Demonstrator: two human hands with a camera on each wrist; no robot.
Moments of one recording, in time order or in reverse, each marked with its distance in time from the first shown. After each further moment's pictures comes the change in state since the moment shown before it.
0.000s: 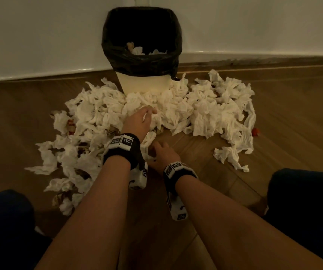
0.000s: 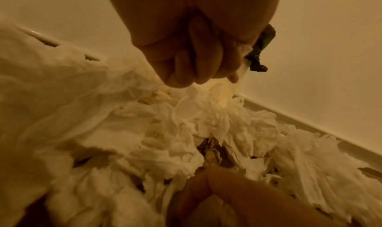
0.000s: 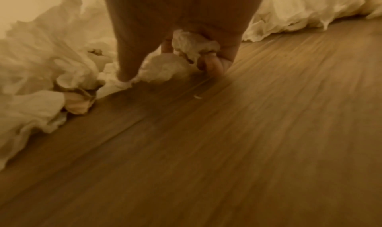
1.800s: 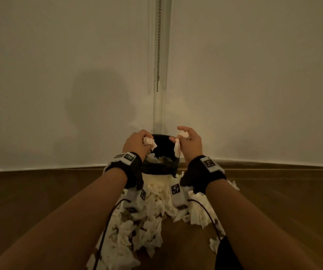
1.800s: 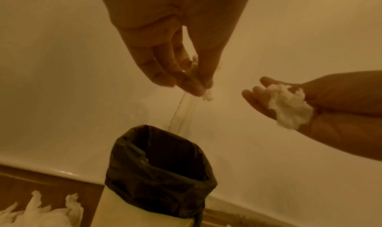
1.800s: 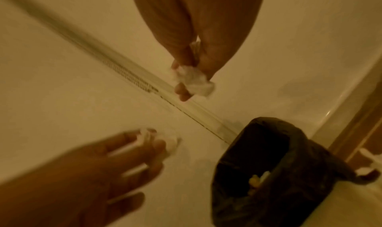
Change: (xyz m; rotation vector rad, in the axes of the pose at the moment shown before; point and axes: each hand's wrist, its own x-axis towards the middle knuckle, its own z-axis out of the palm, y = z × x) left_hand 0.015 0.184 -0.179 0.094 0.327 0.108; right_hand -0.063 -0.131 -0.311 1.184 0.662 -0.371
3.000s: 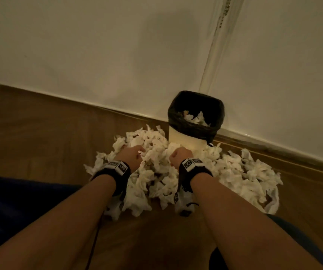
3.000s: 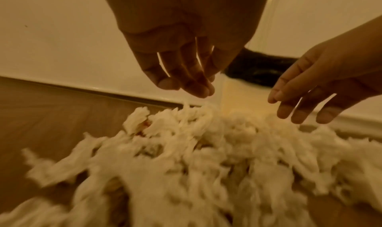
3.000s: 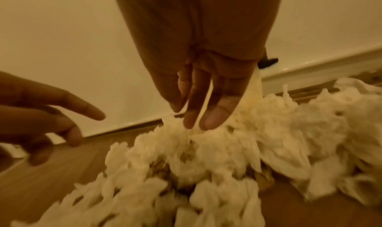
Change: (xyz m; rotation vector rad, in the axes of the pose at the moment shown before) left_hand -0.123 -0.173 0.043 0.276 -0.263 -0.402; right_hand -0.063 0.152 0.036 -1.192 -0.790 0.249
